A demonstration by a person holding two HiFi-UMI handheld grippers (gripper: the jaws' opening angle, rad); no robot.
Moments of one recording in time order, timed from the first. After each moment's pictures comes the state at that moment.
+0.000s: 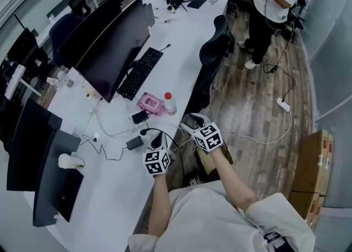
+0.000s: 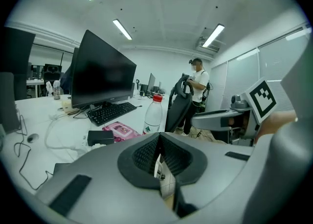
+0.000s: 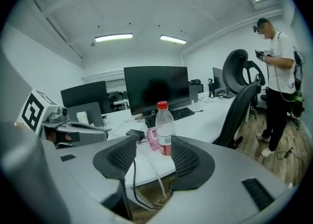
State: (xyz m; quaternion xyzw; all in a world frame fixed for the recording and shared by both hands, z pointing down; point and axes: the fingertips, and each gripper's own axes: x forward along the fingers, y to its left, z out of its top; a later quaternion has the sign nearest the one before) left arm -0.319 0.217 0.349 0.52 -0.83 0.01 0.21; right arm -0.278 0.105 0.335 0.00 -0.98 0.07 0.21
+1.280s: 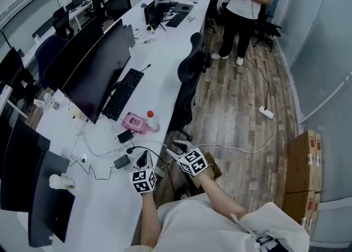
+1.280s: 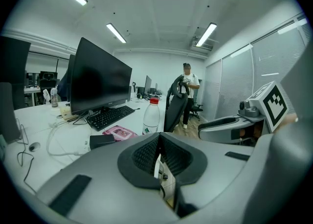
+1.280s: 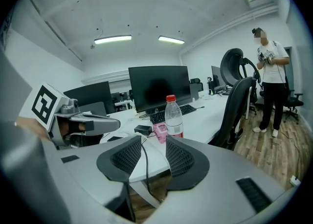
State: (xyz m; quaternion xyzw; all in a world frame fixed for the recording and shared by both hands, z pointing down) left arm -0.310 0.227 0.340 0.53 -0.83 0.04 0.19; right arm -0.243 0.144 0.345 0.00 -0.98 0.08 0.20
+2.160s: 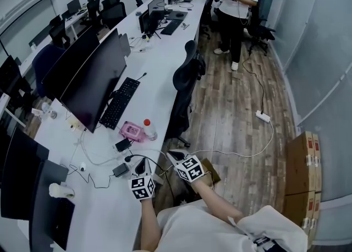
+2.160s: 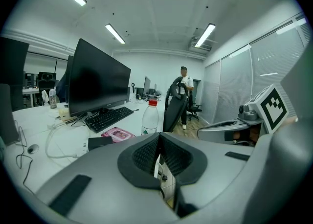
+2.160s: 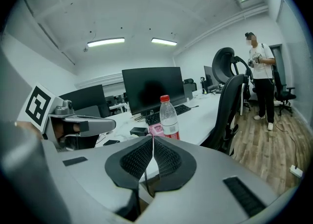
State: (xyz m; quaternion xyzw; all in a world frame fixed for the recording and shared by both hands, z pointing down) left arm -0.308 0.222 0.336 0.54 -0.82 0.04 0.18; right arm -0.241 0.135 0.349 0.04 -0.97 0.11 0.19
